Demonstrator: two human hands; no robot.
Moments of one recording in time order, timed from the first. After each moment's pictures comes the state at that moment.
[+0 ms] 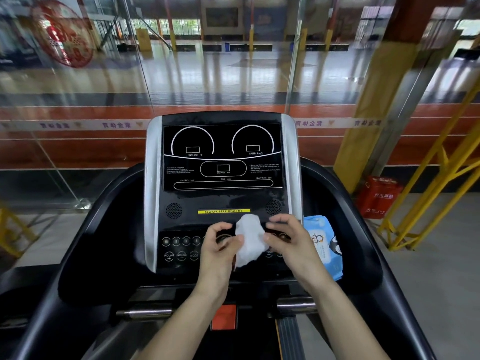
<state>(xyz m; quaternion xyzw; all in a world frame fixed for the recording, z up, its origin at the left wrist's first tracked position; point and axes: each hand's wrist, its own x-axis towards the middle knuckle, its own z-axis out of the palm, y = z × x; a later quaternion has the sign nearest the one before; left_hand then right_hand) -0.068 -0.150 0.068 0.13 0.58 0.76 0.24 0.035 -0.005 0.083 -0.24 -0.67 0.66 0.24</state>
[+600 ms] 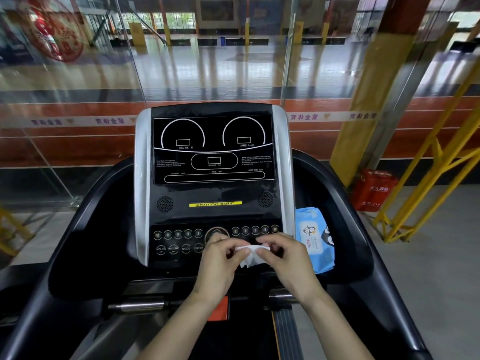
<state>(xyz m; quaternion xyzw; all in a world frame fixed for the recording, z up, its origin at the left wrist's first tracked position) -0.059 -0.148 0.042 0.32 0.77 0.54 0.11 0.060 -0.007 0.043 -0.23 -0.80 0.49 0.25</state>
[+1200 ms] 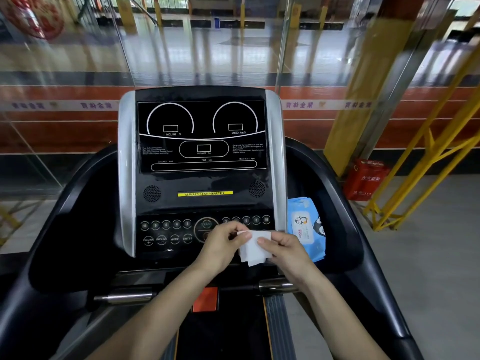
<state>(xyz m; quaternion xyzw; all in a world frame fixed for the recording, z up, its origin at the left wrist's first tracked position) -0.082 -0.109 0.021 0.36 0.74 0.52 0.24 0.062 0.022 0.015 -0.23 -0.61 0.75 0.13</state>
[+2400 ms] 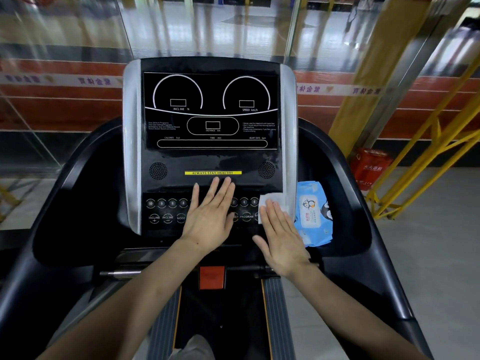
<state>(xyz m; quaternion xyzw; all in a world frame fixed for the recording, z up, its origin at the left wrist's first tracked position) -0.124 -0.137 0.001 0.50 0.86 0.08 -0.09 0.050 0.027 -0.069 -0.18 -0.98 0.03 0.12</state>
